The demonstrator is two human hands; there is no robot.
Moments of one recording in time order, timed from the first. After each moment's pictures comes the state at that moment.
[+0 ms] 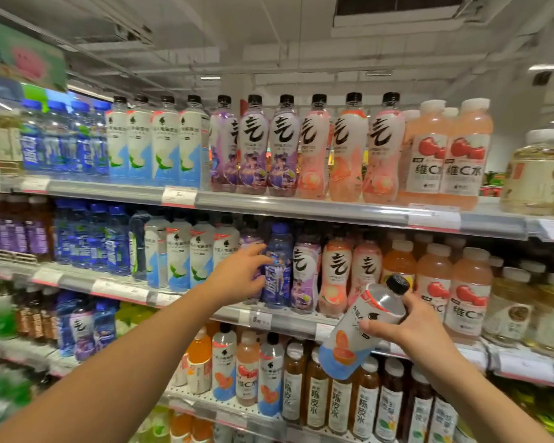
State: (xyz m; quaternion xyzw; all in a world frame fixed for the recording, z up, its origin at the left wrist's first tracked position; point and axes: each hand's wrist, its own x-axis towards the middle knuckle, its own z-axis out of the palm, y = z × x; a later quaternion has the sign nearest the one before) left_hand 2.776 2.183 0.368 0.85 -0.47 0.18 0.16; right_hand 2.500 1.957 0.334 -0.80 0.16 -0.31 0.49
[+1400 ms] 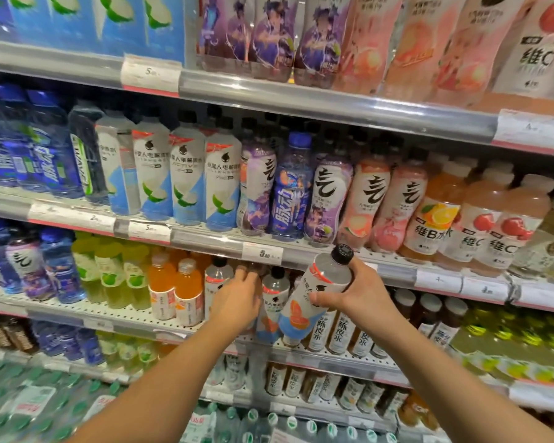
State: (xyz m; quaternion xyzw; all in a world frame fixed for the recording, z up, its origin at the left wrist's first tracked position) left_hand 2.816 2.171 0.132 0.91 -0.37 0.06 0.18; right_hand 2.612 2.021 0.245 -0.83 0.20 -0.21 0.47
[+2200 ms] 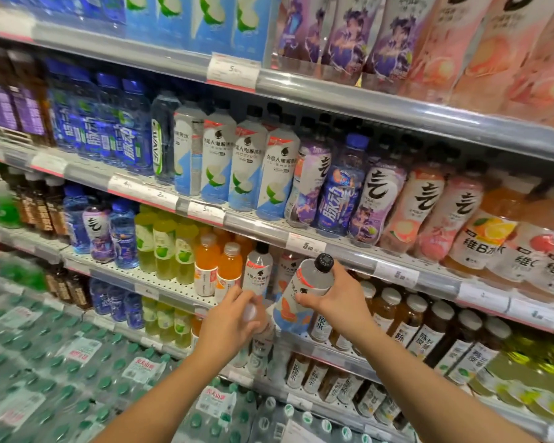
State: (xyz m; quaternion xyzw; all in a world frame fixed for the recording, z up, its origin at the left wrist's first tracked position) left_hand 2.776 2.289 0.097 0.87 -0.35 0.07 0.34; right_hand 2.668 2.082 0.206 -0.89 0.16 -0.19 0.38
